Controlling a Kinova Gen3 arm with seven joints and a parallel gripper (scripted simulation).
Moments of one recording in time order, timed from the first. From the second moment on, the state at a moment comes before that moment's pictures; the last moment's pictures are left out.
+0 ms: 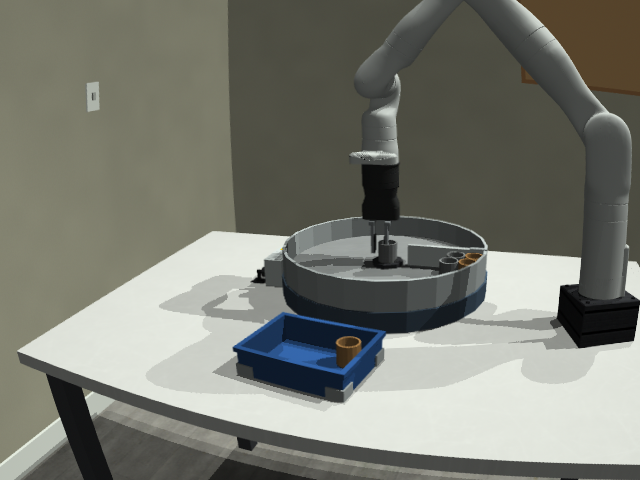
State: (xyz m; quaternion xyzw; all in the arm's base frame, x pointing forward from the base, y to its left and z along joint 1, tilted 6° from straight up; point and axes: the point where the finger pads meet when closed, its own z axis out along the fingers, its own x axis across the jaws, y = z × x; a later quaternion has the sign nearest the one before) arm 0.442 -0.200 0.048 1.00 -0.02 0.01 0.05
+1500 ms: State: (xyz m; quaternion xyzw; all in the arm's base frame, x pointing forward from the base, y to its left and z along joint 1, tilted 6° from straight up) arm 0.441 -0.200 0.046 1.00 -0.02 0.01 0.05
